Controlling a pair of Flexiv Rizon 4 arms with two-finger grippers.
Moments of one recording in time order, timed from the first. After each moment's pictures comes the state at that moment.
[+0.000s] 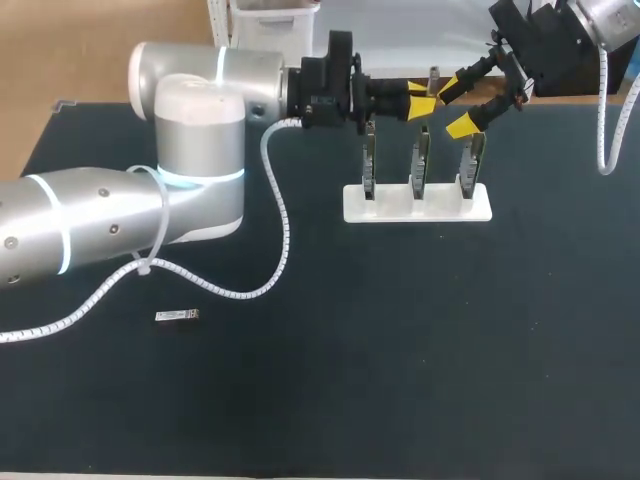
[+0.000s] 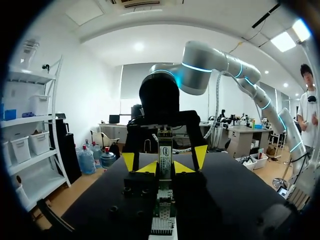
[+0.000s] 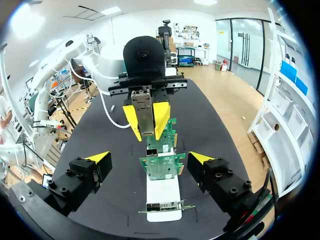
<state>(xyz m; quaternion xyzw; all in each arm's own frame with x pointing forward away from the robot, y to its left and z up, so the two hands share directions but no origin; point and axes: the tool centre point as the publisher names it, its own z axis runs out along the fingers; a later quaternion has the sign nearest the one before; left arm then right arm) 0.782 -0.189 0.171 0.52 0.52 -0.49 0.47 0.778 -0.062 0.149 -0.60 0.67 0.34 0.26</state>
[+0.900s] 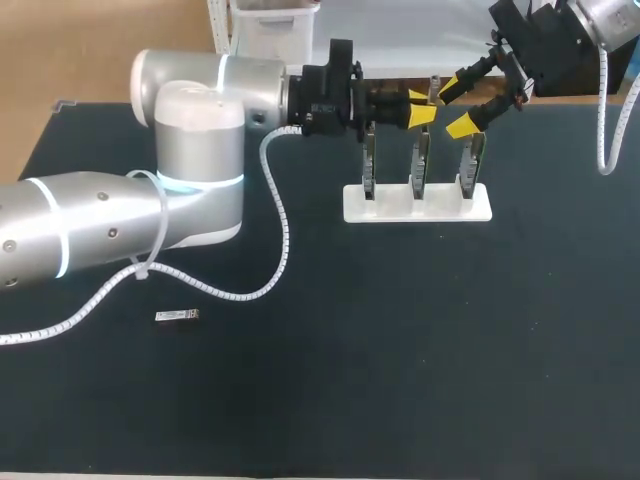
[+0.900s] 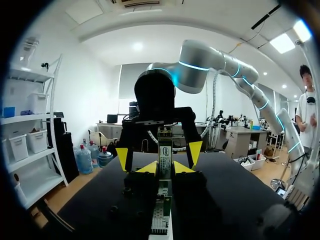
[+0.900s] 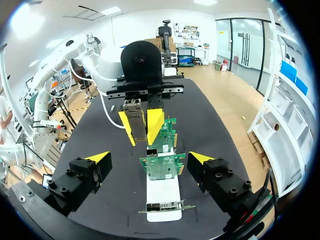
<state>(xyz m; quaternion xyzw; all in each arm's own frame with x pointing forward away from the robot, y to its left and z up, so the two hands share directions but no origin) 0.773 -0.190 0.165 0.52 0.52 -0.50 0.46 0.778 -0.062 0.149 -0.60 0.67 0.34 0.26</state>
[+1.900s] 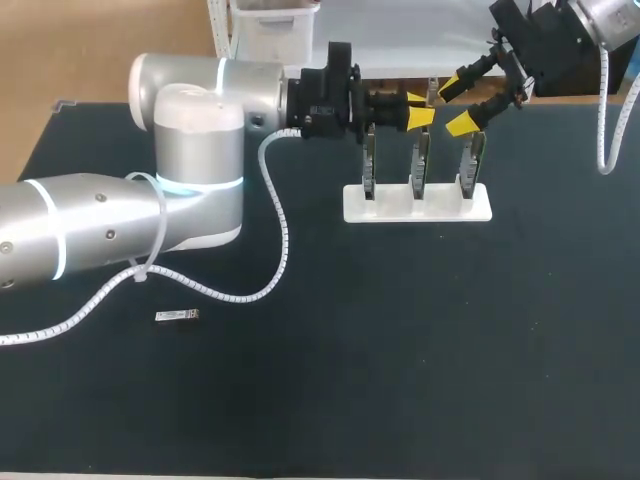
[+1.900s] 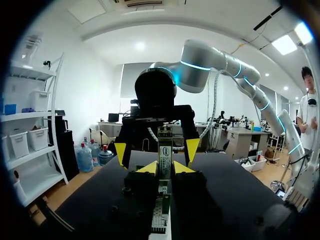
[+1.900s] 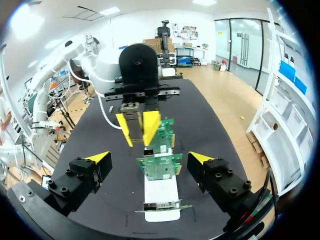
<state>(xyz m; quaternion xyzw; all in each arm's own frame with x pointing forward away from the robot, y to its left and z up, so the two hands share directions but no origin) 0.773 -0.189 0.162 0.51 0.53 -0.50 0.46 0.785 -0.064 0.151 -0.60 0.68 0.33 0.27</state>
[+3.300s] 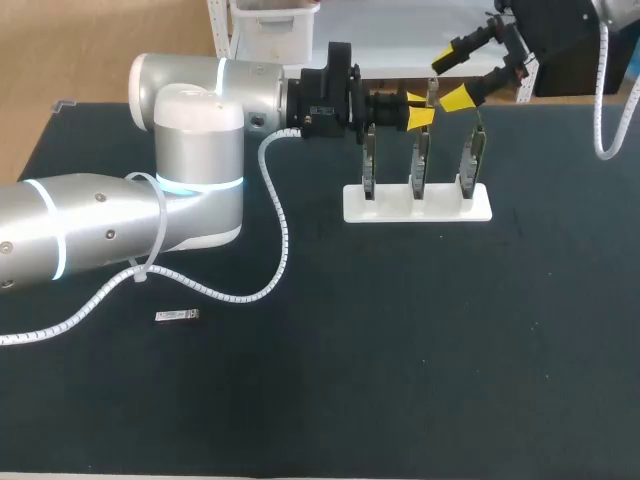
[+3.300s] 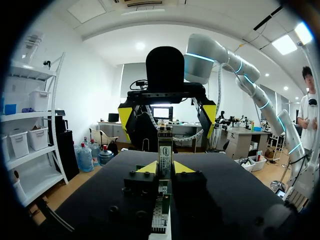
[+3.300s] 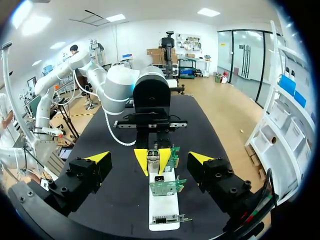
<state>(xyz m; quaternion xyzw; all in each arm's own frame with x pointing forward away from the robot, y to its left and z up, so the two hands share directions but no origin) 0.772 -0.189 0.162 0.51 0.53 -0.50 0.46 0.770 -0.043 0.200 -0.60 0.65 0.35 0.30</state>
